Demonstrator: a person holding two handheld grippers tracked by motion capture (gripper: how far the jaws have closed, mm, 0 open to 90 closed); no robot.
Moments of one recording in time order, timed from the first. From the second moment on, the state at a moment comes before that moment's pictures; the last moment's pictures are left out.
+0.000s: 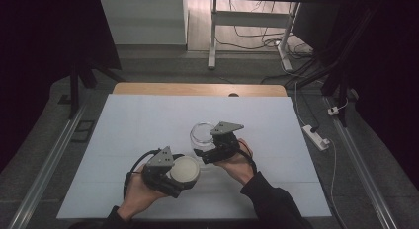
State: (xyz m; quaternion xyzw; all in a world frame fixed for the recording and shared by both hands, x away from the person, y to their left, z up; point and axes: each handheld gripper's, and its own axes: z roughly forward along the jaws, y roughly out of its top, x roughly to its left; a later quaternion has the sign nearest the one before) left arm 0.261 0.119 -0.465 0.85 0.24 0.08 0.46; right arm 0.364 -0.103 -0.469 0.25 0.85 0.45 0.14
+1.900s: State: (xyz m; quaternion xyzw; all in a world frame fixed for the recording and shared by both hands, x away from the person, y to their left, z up) left arm 0.302 0.081 -0.521 0.87 0.24 0.09 0.43; right arm 0.444 -0.077 -0.484 0.28 0.84 0.44 0.16
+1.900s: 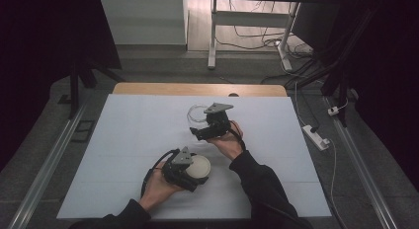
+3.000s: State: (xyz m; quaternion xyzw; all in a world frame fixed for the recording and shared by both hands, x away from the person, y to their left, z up) left arm 0.325 0.062 -0.542 0.90 0.24 0.08 0.36; right arm 0.468 -0.070 -0.511 0.29 0.84 0.43 0.16
